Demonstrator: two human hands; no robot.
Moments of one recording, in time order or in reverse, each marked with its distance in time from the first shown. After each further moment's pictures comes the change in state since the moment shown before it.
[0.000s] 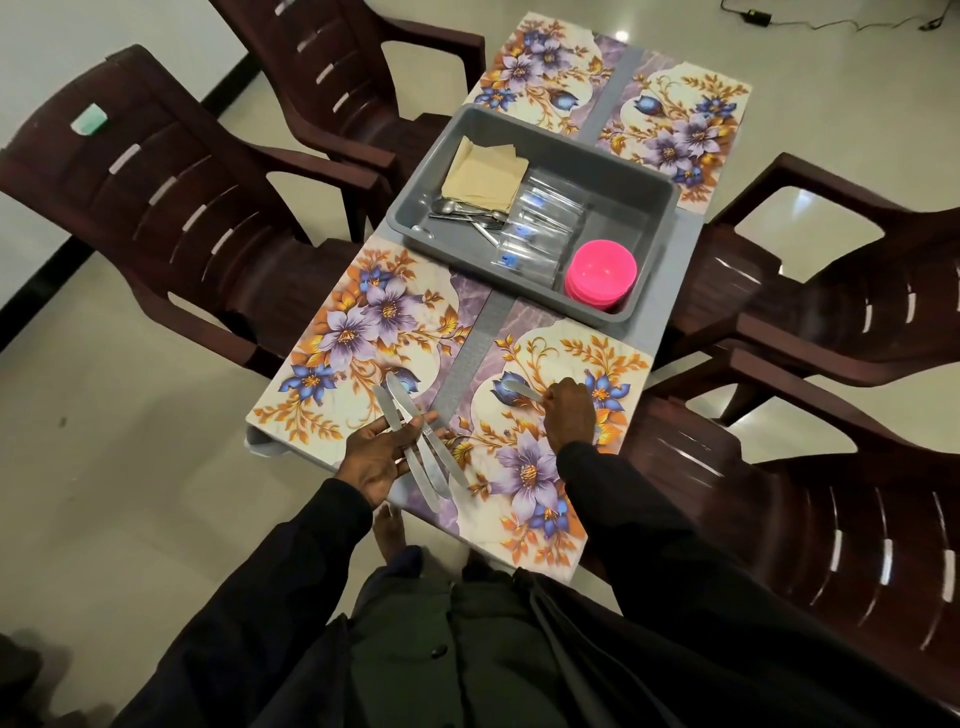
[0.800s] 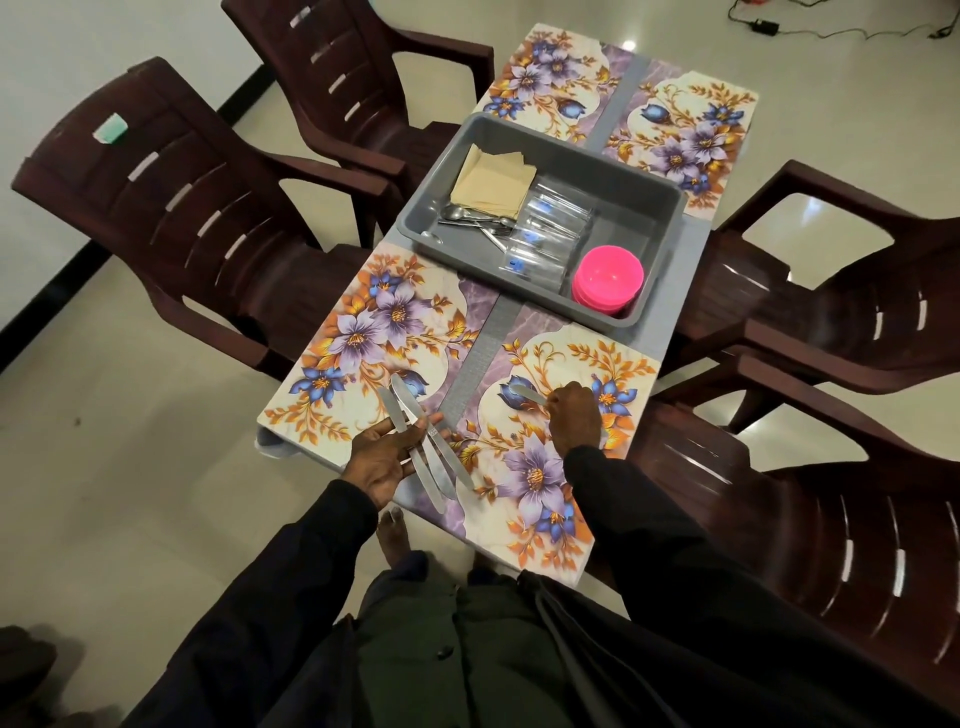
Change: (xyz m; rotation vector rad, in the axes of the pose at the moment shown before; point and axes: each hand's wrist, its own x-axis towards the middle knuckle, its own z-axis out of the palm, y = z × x) left_hand 0.000 0.001 -0.005 -0.019 0.004 0.000; right_hand -0.005 -0.008 -0.012 0.045 -0.002 -0.020
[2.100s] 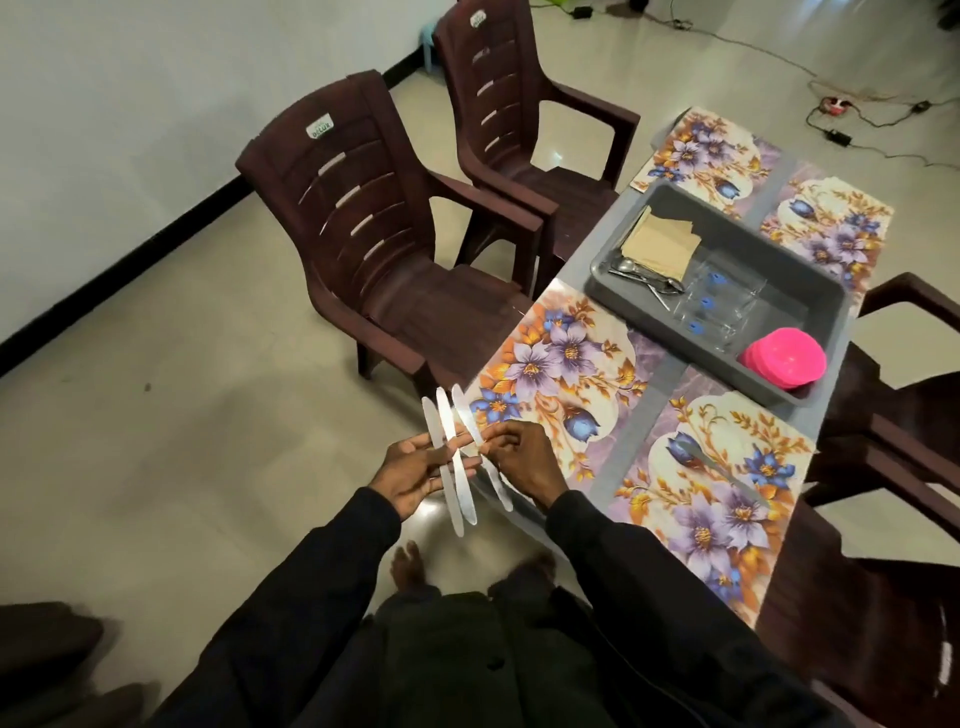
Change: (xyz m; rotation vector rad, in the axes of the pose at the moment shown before) left_hand 0.002 0.118 -0.267 -0.155 -0.229 -0.025; right_hand -0.127 -0.383 0.063 0.564 -0.443 -0.035
